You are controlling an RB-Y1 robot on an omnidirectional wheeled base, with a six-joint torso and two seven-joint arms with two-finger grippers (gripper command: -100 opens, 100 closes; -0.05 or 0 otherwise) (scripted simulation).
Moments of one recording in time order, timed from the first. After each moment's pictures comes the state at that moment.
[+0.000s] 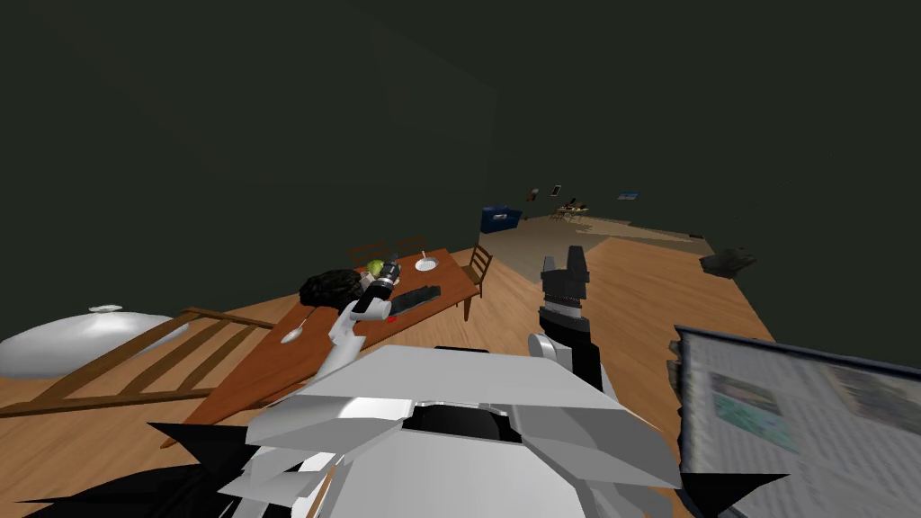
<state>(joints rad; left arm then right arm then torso) 0.15 0.33 0.19 -1.88 0.11 0.06 0.00 0.51 0.03 0.01 -2.39 0.00 -0.42 0.13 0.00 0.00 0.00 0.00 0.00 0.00</state>
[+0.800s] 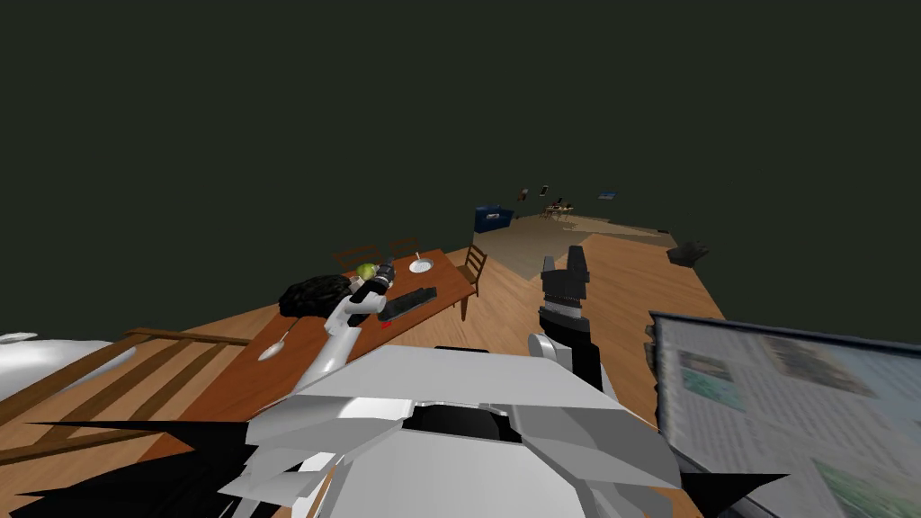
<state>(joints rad) 0.08 0.41 0.24 -1.78 0.16 0.27 0.02 0.51 0.03 0.01 -2.39 0.00 -0.42 0.13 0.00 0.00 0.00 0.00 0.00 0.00</state>
